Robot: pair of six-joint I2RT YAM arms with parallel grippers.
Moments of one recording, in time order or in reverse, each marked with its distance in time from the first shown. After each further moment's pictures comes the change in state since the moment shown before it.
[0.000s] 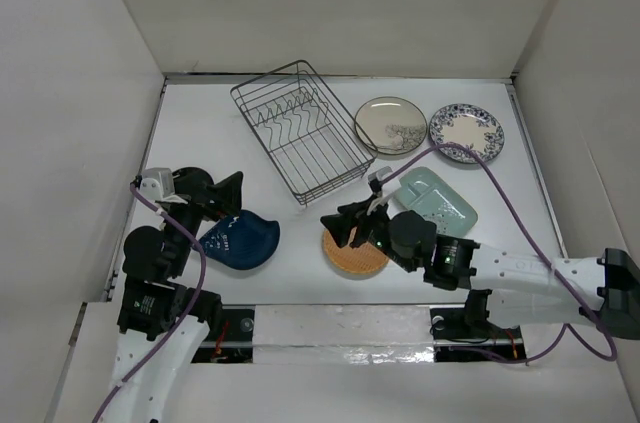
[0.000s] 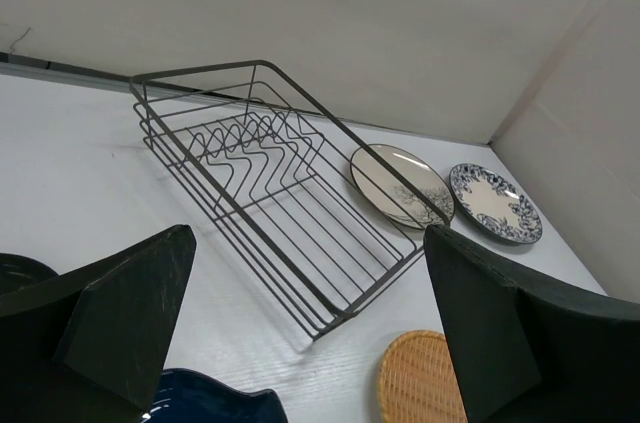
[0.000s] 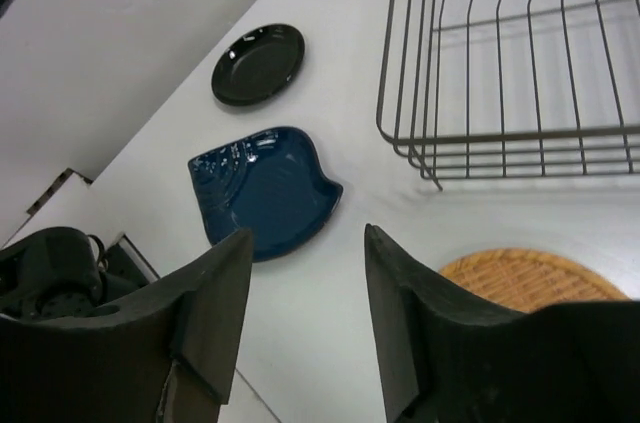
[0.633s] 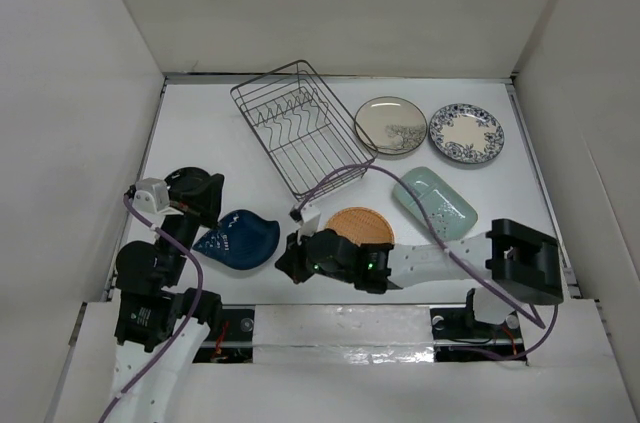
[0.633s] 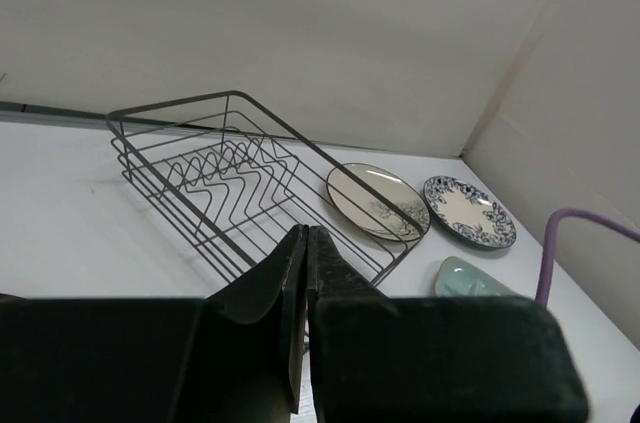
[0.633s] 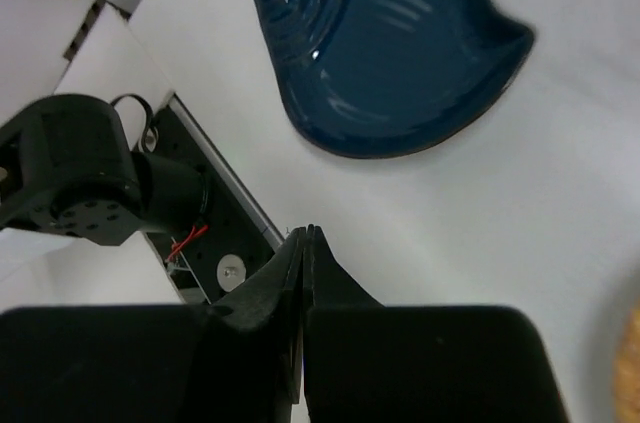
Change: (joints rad) left arm 0.000 -0.077 -0.003 0.019 0.053 0.011; right arm 0.090 0.485 0.172 0.029 -0.250 0.231
